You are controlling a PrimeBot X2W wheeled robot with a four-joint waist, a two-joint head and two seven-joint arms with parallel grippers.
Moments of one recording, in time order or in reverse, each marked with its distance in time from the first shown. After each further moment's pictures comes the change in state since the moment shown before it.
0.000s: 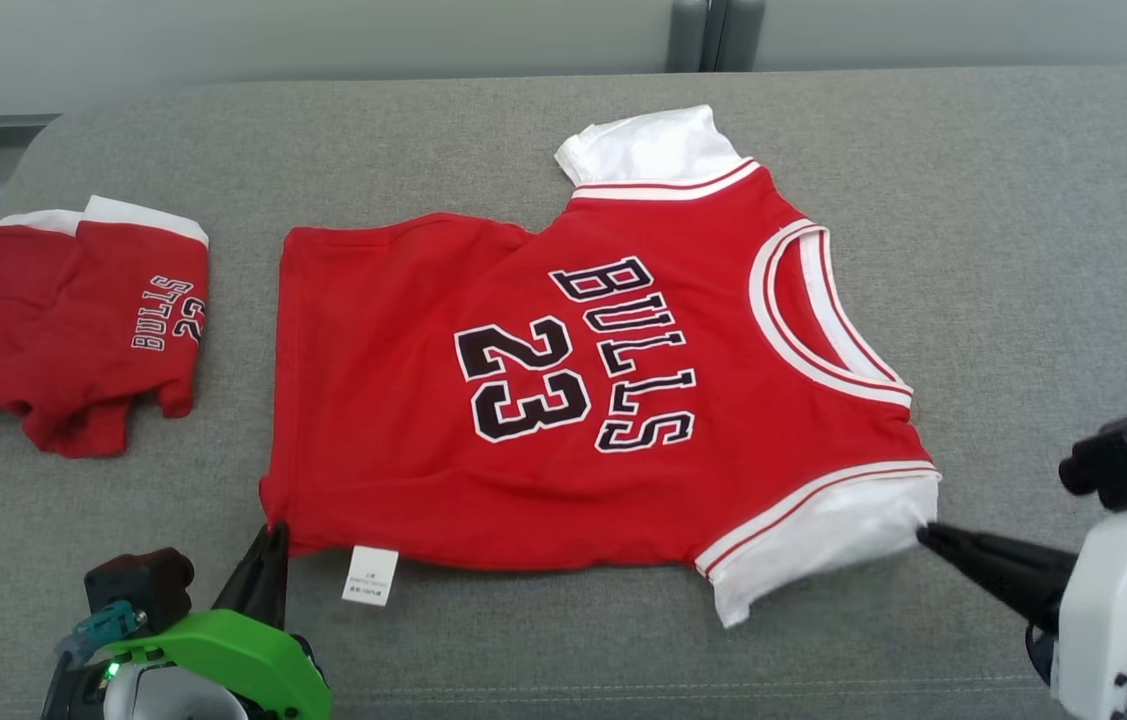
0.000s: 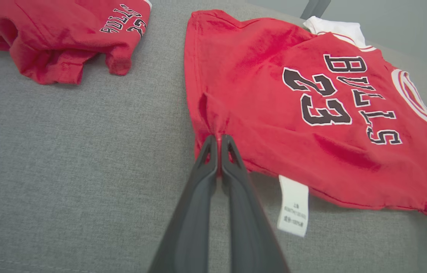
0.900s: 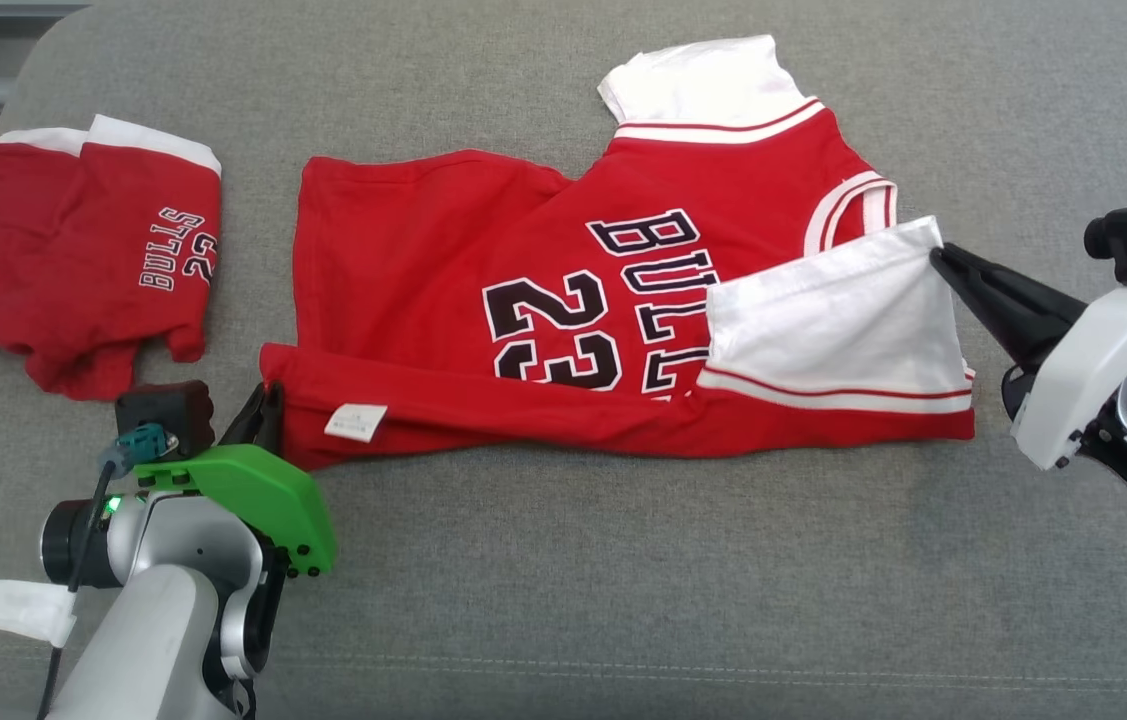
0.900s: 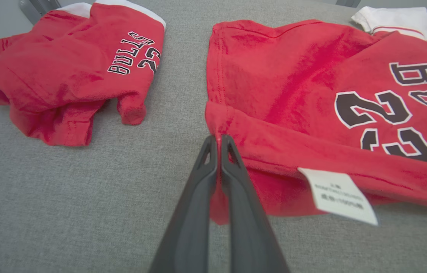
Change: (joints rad) left arm -0.324 -0.017 -0.061 0.211 0.084 0.036 0.070; right arm -0.539 -0.021 0.277 0.429 -0.063 0.000 -0.449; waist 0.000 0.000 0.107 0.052
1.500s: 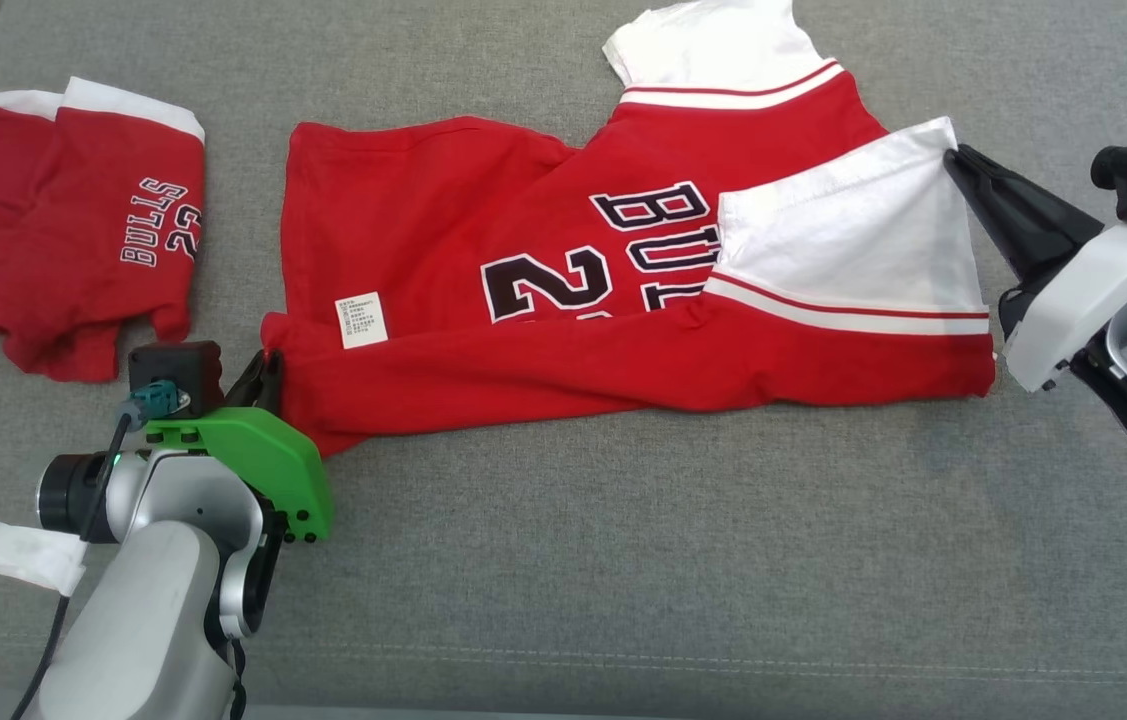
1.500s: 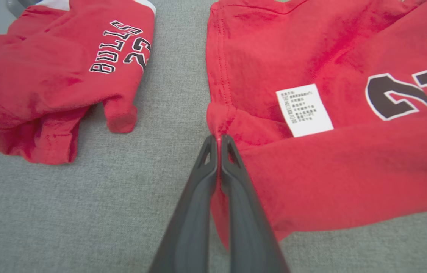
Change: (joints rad) left arm -0.110 0.012 -0.042 0.100 0.035 -0.025 0.008; right arm -0.212 0.011 0.144 0.220 -0.100 0.000 -0.256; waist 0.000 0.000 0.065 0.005
